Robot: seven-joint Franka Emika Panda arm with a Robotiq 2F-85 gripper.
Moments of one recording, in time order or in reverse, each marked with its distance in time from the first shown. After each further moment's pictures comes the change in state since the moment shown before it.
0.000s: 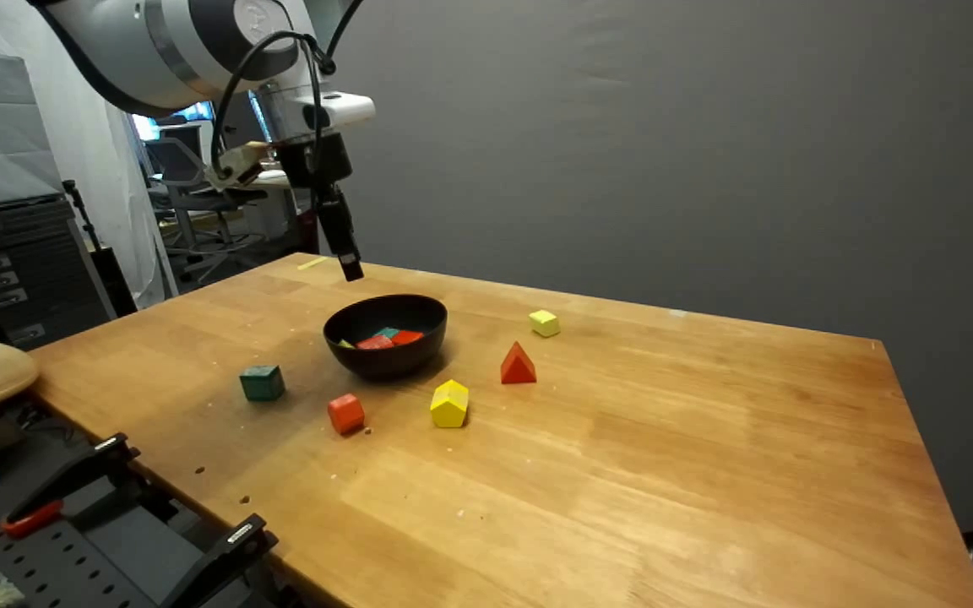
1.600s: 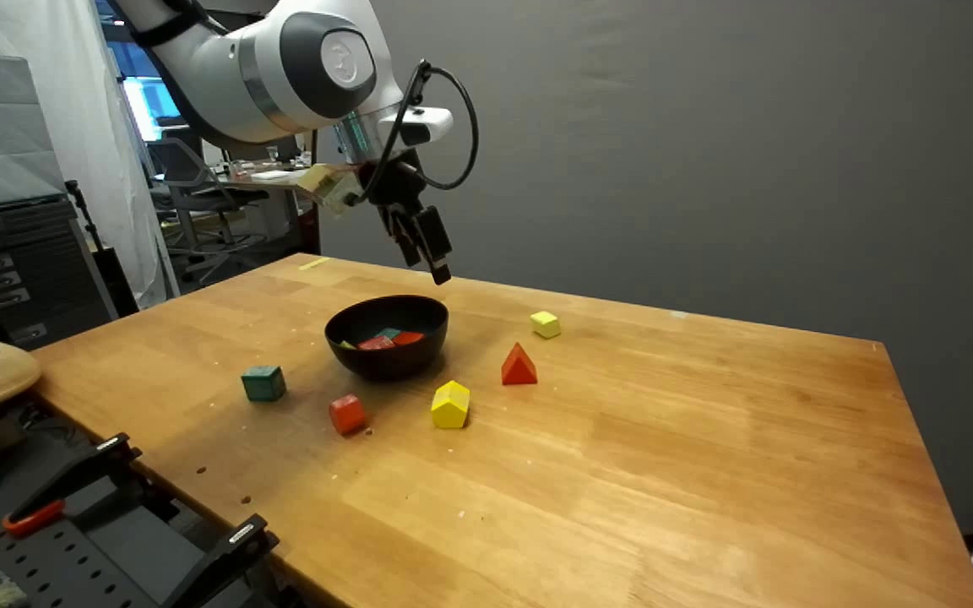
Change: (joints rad) arm -0.196 0.157 0.040 0.097 -0.033 0.185 -0.387
